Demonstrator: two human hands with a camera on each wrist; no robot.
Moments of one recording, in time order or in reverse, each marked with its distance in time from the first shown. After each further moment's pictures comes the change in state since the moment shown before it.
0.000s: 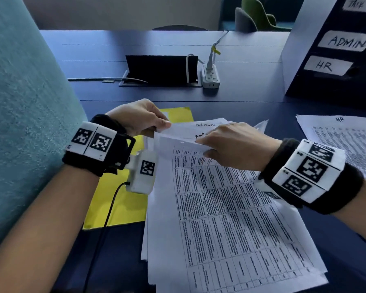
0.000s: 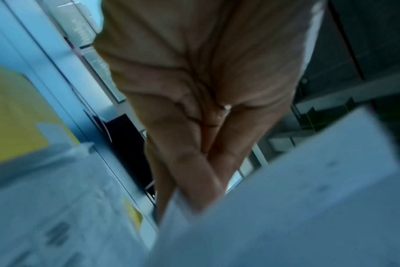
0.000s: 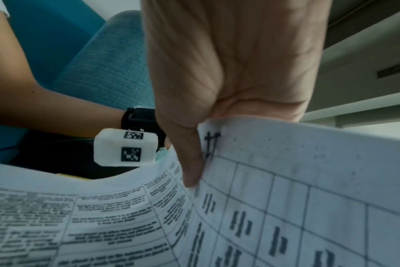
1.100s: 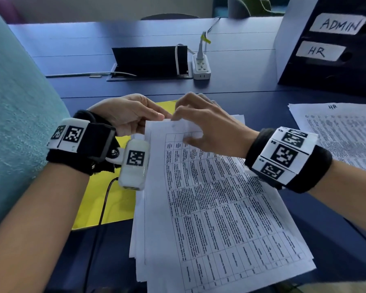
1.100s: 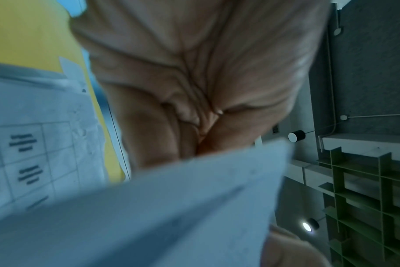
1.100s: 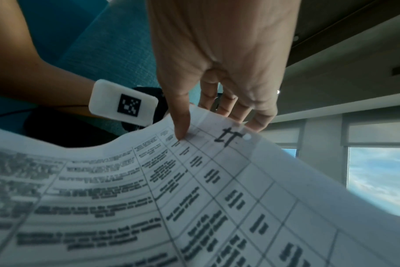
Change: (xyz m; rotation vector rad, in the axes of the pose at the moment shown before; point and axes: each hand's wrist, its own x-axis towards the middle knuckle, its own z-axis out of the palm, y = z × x) left_hand -0.002 0.012 0.002 -0.314 -0.268 -0.026; right_hand 0.018 0.015 0.022 0.435 0.426 -0.147
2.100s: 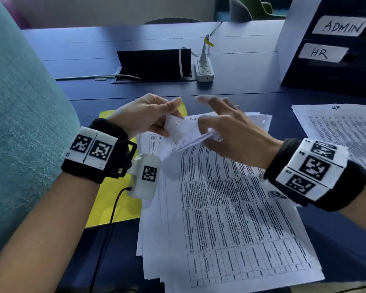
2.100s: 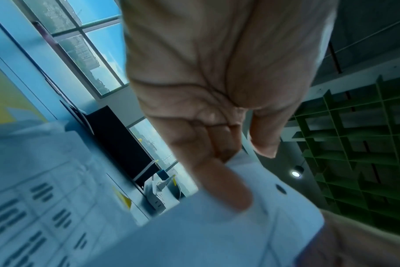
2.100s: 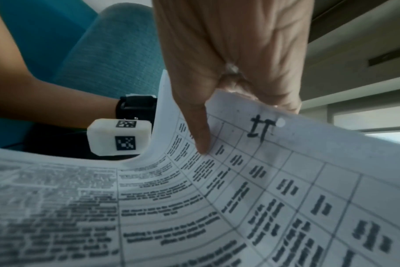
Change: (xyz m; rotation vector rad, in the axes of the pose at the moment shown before) left_hand 0.001 -0.003 0.022 0.135 0.125 0.200; right_hand -0.025 -0.012 -0.014 -0.181 -0.011 0.117
